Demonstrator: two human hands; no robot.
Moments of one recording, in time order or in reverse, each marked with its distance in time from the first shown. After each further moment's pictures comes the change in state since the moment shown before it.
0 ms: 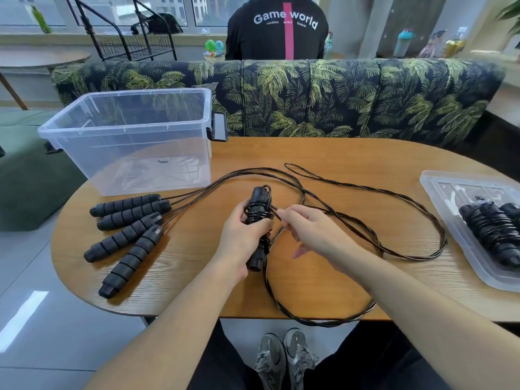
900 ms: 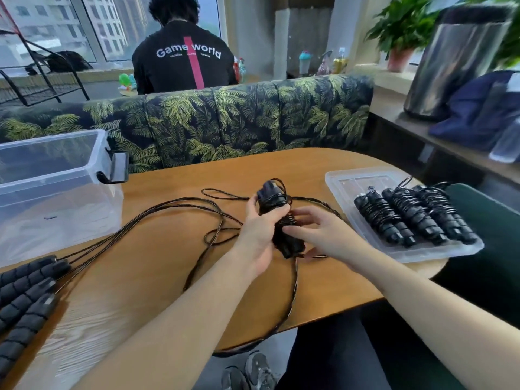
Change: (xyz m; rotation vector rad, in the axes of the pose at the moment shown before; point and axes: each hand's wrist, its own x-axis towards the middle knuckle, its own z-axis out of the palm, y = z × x) left_hand -0.003 0.013 0.190 -0.221 -0.369 -0.142; right_hand -0.063 0.063 -0.147 0.026 0.307 0.076
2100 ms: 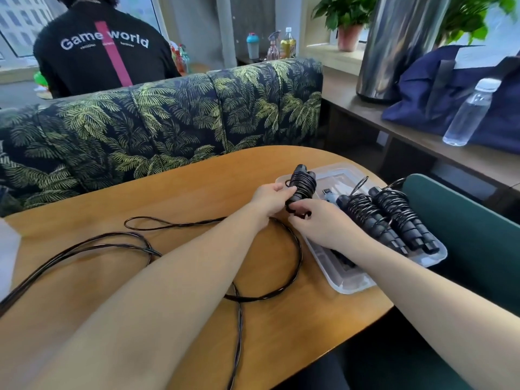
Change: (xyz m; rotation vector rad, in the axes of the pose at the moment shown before) left_hand 0.193 -0.047 0.126 0.776 -0.134 -0.041; right_hand 0.071 0.051 -0.111 -0.517 0.189 0.047
